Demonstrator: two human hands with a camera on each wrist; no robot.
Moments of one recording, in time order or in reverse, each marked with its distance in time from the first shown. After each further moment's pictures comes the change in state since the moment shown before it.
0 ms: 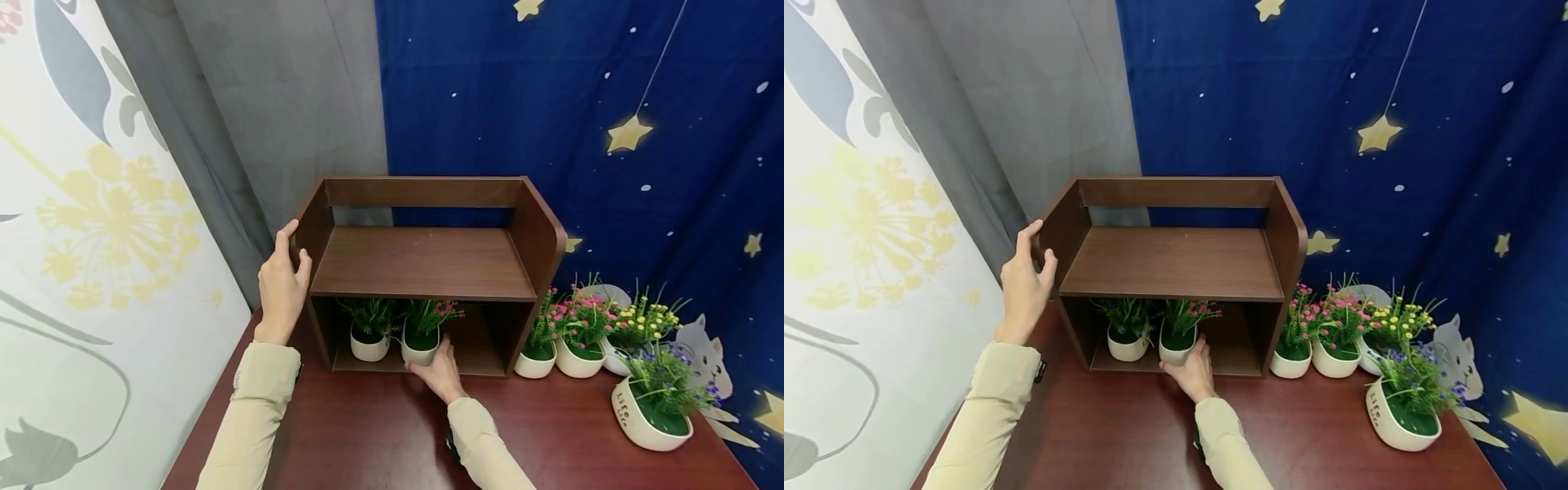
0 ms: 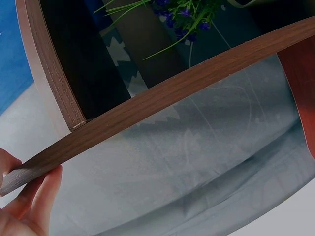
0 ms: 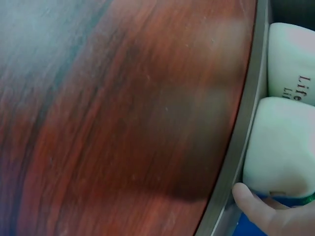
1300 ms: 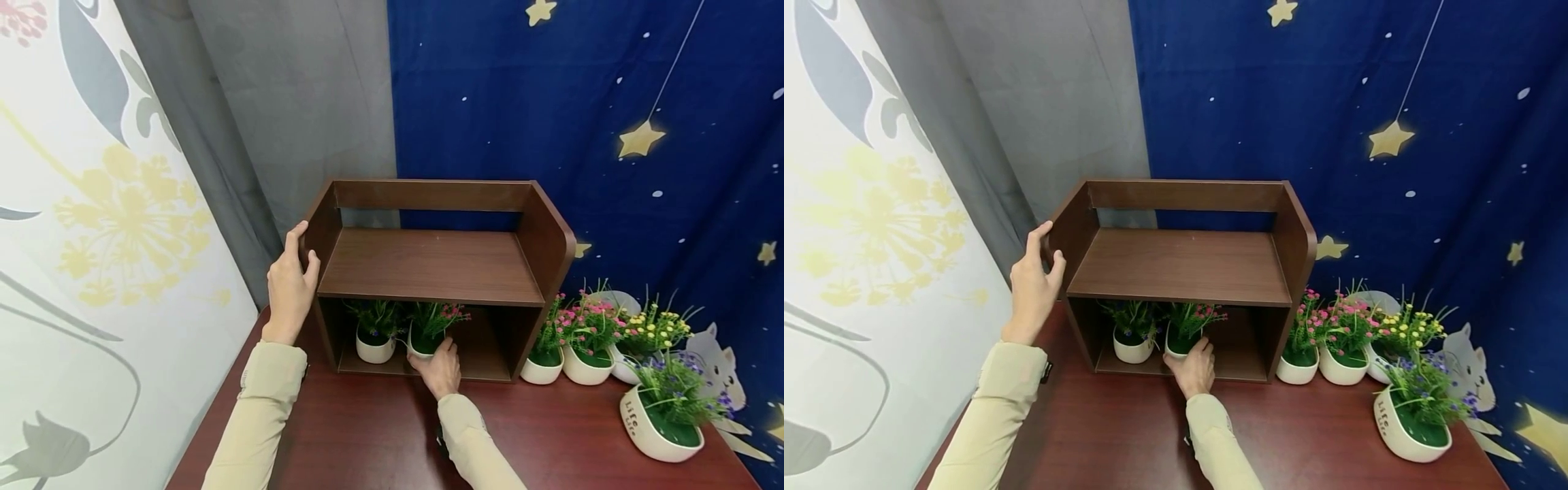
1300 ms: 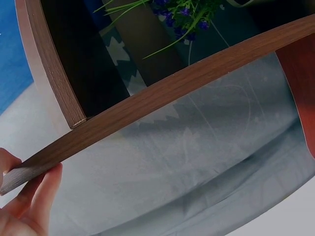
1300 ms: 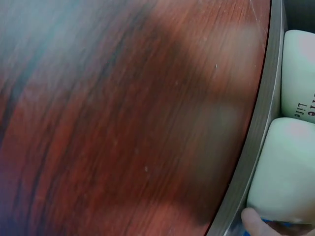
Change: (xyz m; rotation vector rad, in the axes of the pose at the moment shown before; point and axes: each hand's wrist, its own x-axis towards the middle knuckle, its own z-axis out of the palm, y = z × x) left_hand 0.001 0.001 -0.003 0.002 -0.025 -0.005; right_hand 0.011 -0.008 0.023 -0.135 0.185 0.070
